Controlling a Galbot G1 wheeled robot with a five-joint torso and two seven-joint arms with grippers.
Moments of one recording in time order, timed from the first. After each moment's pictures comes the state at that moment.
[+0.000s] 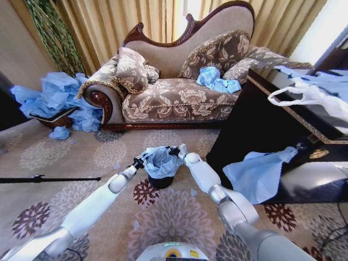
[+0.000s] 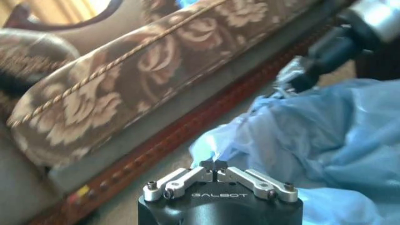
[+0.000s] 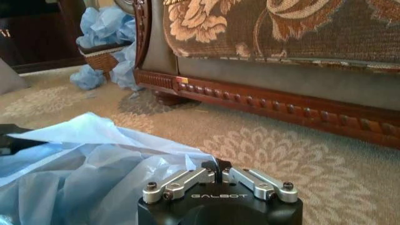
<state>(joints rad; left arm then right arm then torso) 0.76 -0.88 0.10 -1.36 -0.24 -0.07 -0.05 -0.27 1.60 0.04 0.54 0.20 0.01 -0.44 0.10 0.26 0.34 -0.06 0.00</state>
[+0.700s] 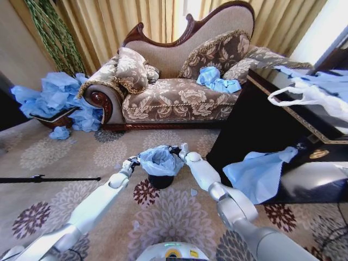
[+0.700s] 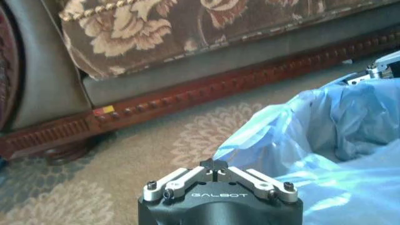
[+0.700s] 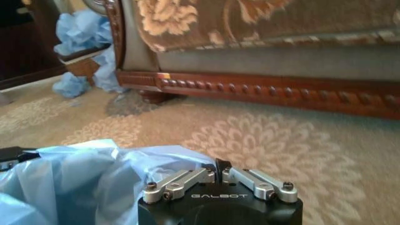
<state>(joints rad) 0.72 -0.97 0.06 -1.22 -0.50 0.01 -0.11 -0.23 1.61 0.11 0.43 0.25 -0.01 -0.45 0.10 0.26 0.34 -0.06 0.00</state>
